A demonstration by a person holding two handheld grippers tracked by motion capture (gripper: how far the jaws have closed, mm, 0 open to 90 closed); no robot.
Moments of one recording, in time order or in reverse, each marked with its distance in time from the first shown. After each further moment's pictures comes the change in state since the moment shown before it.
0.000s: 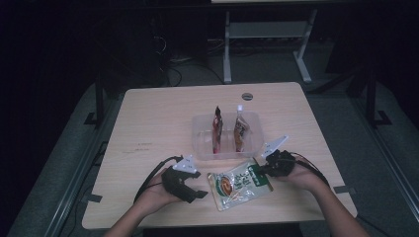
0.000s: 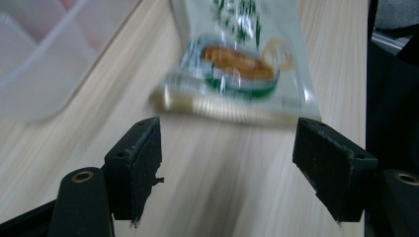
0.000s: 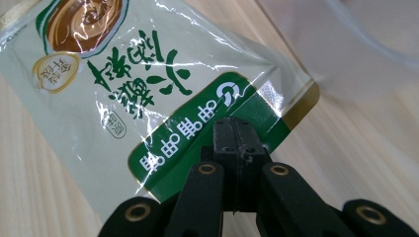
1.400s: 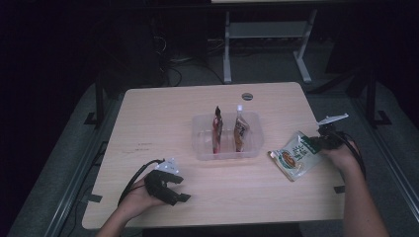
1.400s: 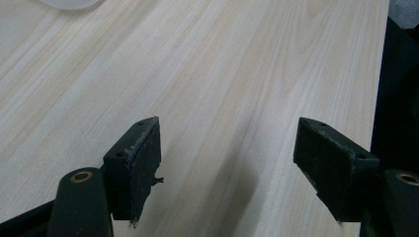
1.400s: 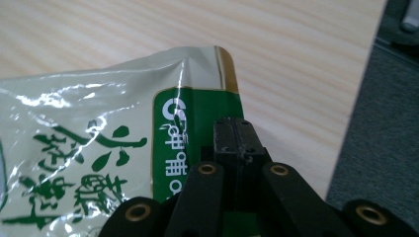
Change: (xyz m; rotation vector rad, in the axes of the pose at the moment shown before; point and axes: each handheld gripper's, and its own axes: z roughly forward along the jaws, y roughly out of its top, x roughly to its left) left arm 0.014 -0.045 -0.029 0.078 -0.005 -0.133; right arm -0.128 -0.103 -0.075 -0.027 -0.454 0.504
